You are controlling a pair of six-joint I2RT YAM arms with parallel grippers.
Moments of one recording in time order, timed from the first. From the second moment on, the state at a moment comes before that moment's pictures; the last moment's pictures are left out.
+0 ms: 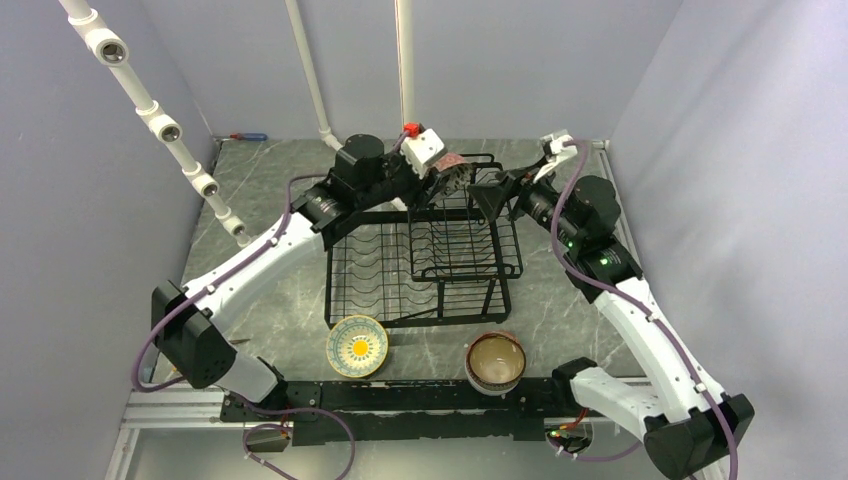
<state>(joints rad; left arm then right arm) -0.71 1.47 1.41 -0.14 0.20 0.21 0.37 0.99 1.01 -0.02 -0.35 0.28</state>
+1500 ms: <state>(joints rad) -0.71 1.60 1.34 0.10 0.48 1.37 0.23 0.91 0.91 -0.05 -0.44 0.41</state>
